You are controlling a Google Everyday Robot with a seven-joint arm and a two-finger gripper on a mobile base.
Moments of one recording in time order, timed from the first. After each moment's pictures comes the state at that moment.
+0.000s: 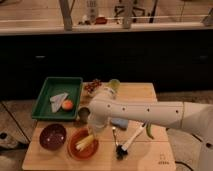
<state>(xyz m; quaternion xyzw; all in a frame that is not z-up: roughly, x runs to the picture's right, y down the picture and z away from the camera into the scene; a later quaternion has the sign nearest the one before) -0.061 0.236 0.732 -0.31 -0.26 -0.35 0.85</state>
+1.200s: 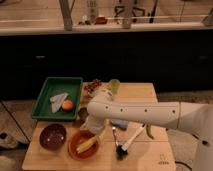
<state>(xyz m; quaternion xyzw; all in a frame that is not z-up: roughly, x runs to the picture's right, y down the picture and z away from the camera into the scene) -0.067 0.247 0.732 -0.31 -0.27 -0.36 0.84</state>
